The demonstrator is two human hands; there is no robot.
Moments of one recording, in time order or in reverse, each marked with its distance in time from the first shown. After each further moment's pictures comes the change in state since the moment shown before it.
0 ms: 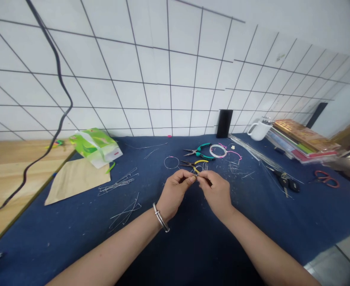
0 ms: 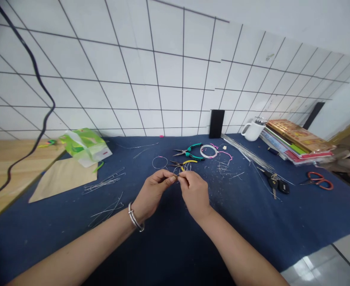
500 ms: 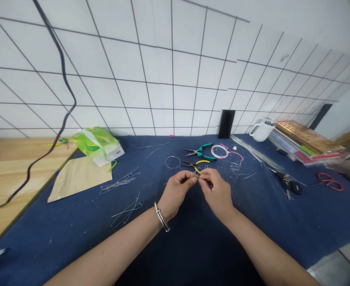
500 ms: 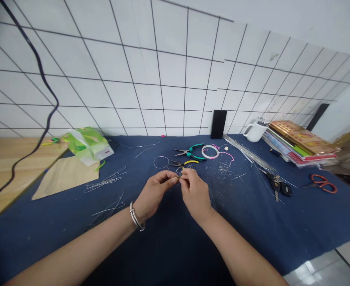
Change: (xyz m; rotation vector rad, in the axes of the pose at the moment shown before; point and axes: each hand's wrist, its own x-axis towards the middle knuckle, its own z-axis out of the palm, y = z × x) left_hand 0.001 0.000 -0.002 0.003 -0.031 -0.047; right_hand -0.002 -0.001 0.001 0.043 -0.006 -0.009
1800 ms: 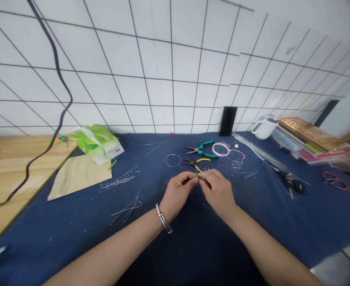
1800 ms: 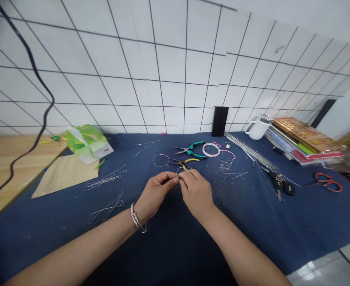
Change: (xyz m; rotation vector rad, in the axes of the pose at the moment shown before) left_hand -0.001 -0.010 0.000 0.173 -0.017 0.037; right_hand 0.002 0.011 -0.001 -0.231 -0.064 -0.224
